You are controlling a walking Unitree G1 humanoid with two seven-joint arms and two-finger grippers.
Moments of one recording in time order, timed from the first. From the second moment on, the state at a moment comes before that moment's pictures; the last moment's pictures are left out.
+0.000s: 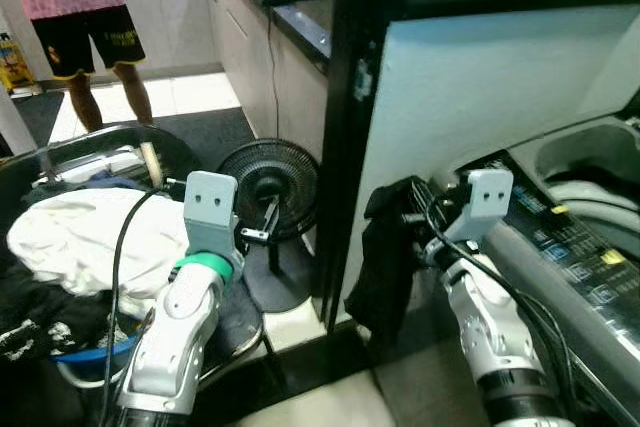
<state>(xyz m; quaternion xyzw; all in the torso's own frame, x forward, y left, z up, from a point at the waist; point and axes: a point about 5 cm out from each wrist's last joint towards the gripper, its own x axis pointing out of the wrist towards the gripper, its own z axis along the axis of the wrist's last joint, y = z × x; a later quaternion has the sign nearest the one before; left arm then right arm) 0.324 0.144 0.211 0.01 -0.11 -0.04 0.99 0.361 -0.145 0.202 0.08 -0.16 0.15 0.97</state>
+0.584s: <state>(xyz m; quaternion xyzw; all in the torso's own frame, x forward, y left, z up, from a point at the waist) 0.323 0.144 0.206 0.02 -0.10 -0.04 0.99 0.362 -0.144 0.201 0.07 -0.16 0.14 0.98</state>
